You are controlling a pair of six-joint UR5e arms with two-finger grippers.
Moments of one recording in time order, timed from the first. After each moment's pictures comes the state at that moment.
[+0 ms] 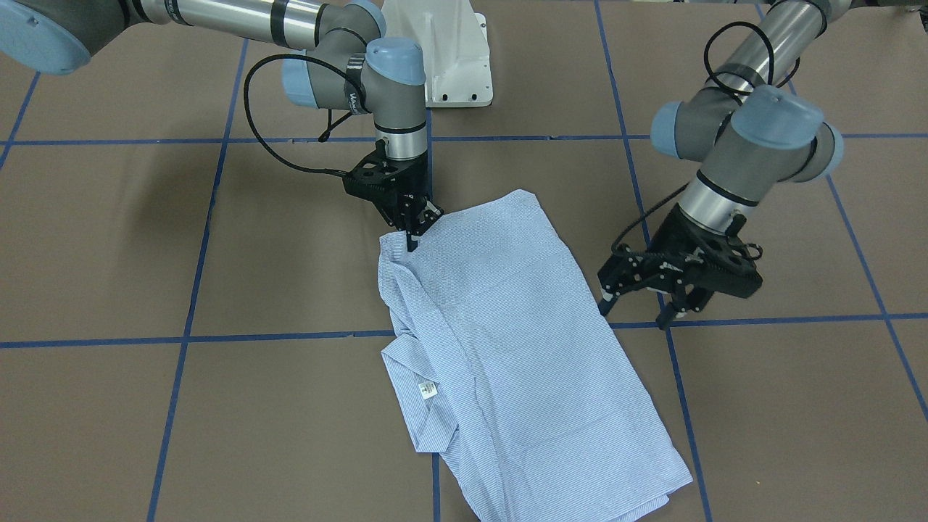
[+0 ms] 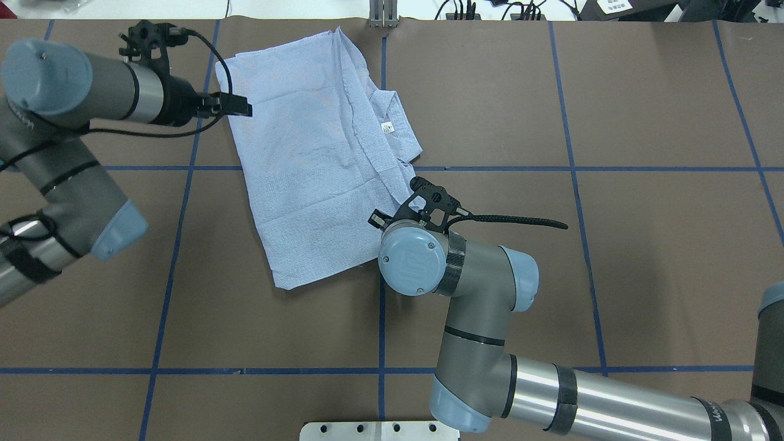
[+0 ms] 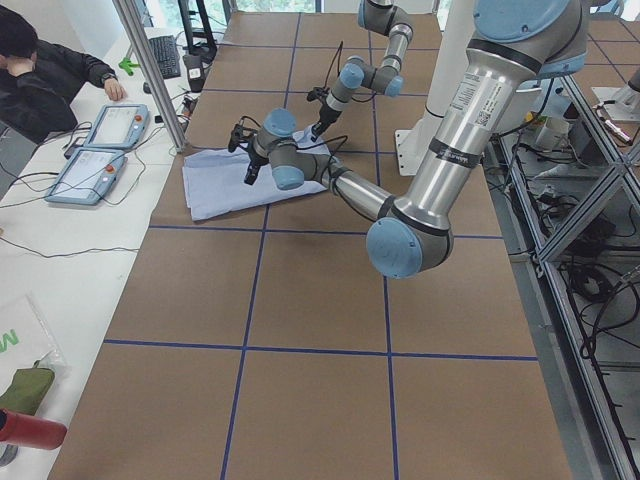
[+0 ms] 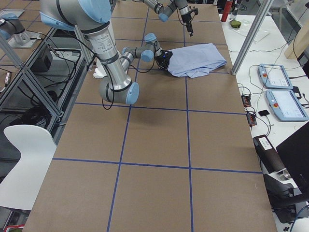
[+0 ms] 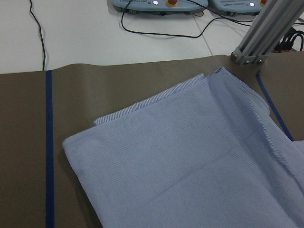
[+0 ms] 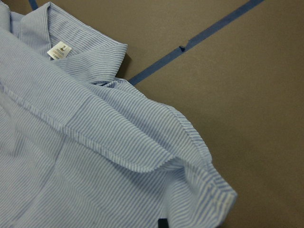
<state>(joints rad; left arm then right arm) -0.83 -1.96 -1.63 -2.33 -1.89 -1.12 0.34 -0.88 1.56 -1.39 1.35 1.90</state>
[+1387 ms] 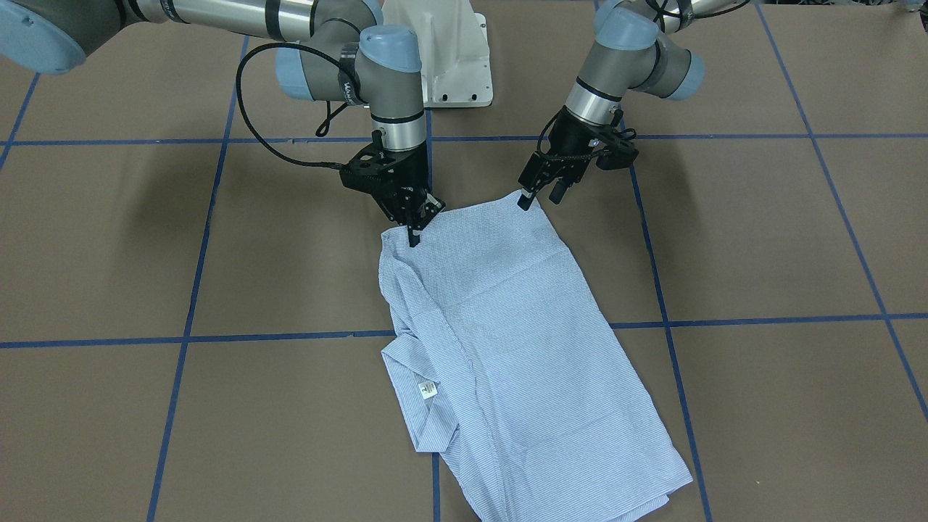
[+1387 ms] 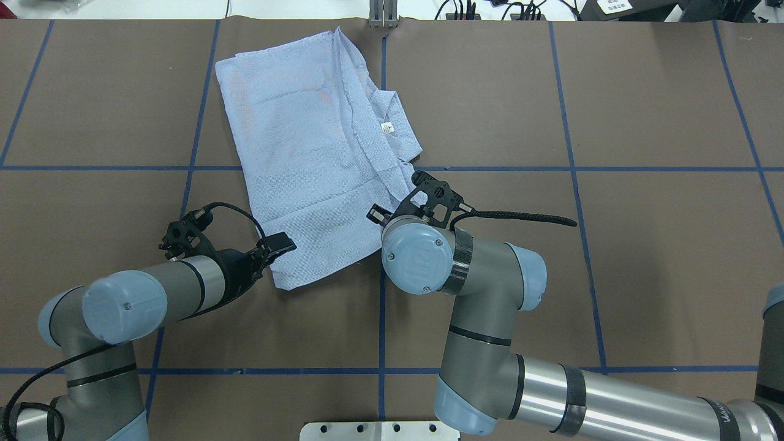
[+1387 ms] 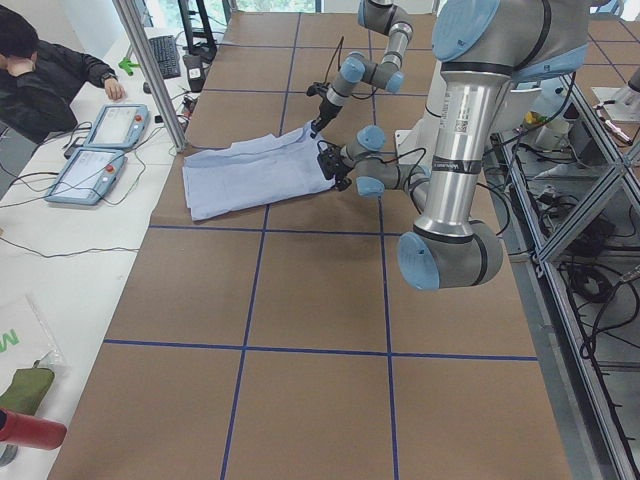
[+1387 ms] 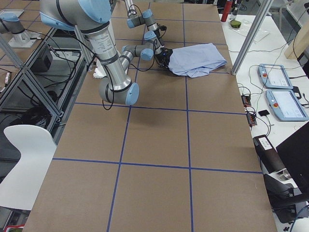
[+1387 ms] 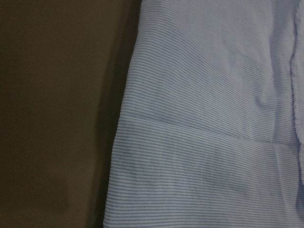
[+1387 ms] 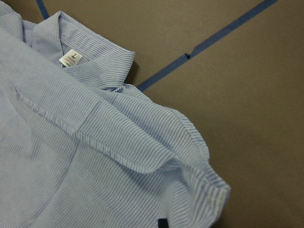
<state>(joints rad) -0.35 -1.78 -1.80 -2.33 -1.44 -1.93 0.35 -0.88 1.61 -1.39 1.35 1.90</state>
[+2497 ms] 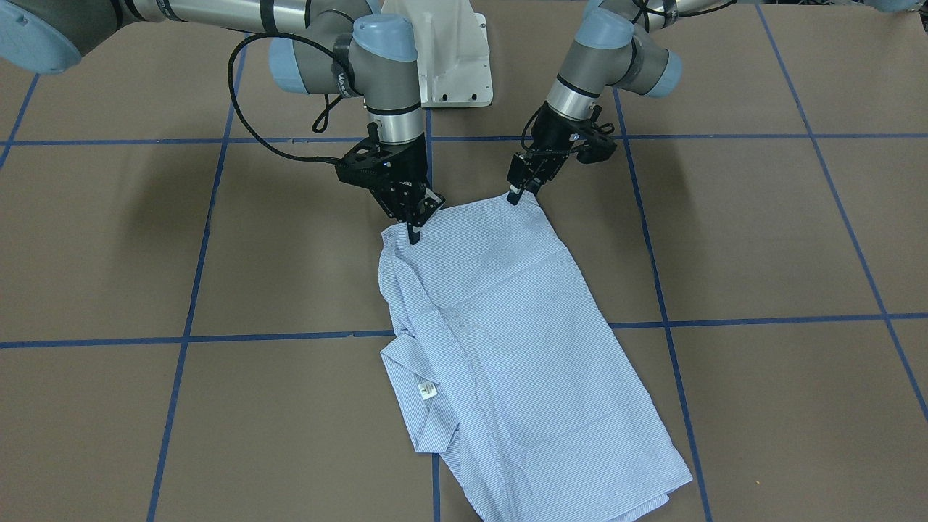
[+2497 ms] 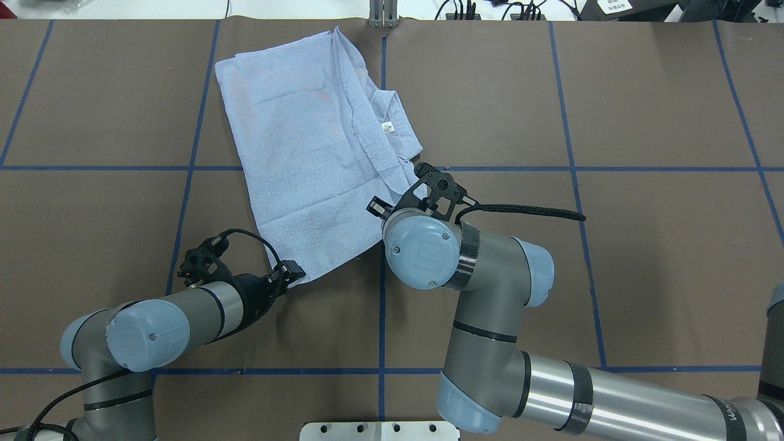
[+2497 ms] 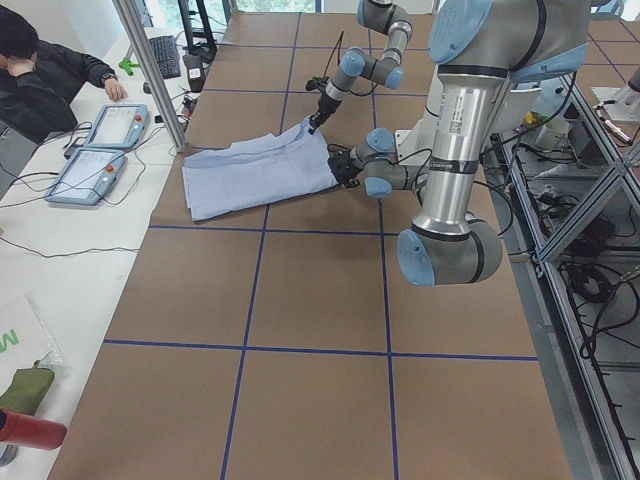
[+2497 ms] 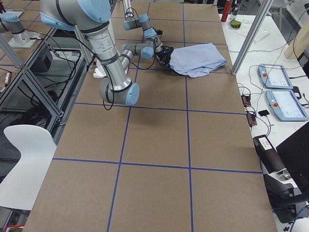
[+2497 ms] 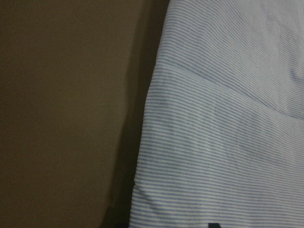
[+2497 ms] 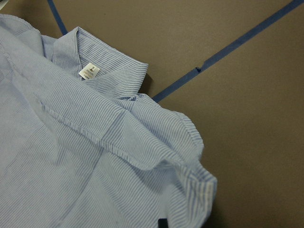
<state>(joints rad) -0.28 -1.81 -1.78 -2.33 -1.39 -2.01 0.36 -0.89 1.64 -1.40 1.35 1.90</state>
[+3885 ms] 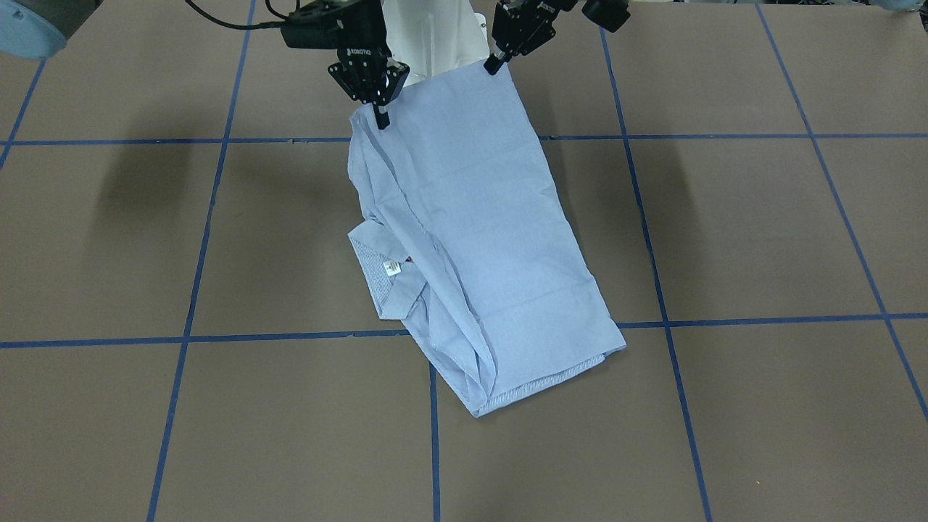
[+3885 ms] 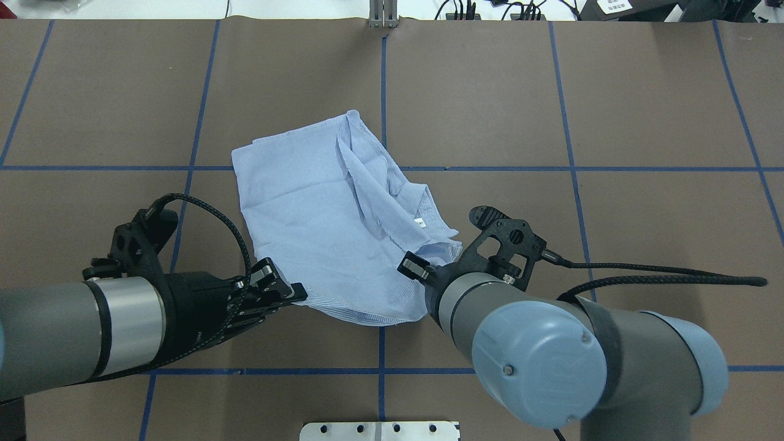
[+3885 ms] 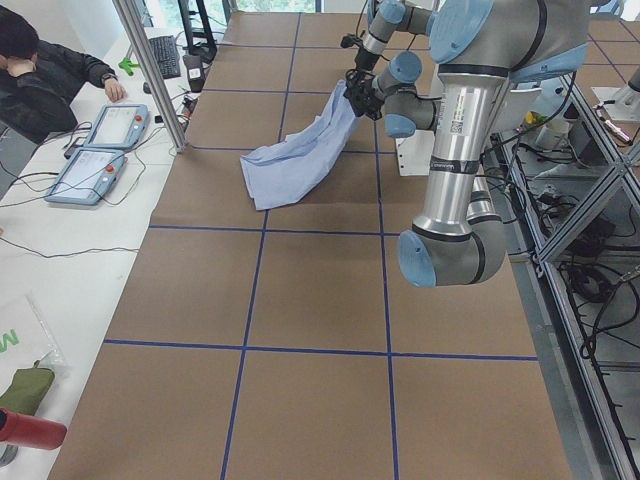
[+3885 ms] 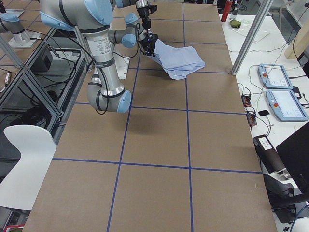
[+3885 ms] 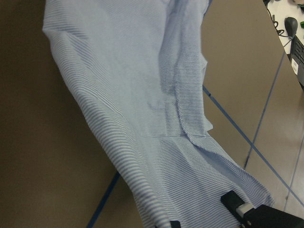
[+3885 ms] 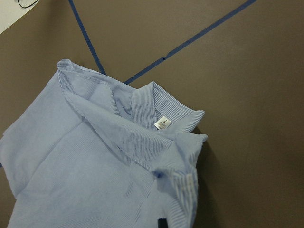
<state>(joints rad) -0.30 -1.80 -2.38 -1.96 -1.57 -1.99 0.20 -1.04 2.25 -1.81 1.30 1.94</state>
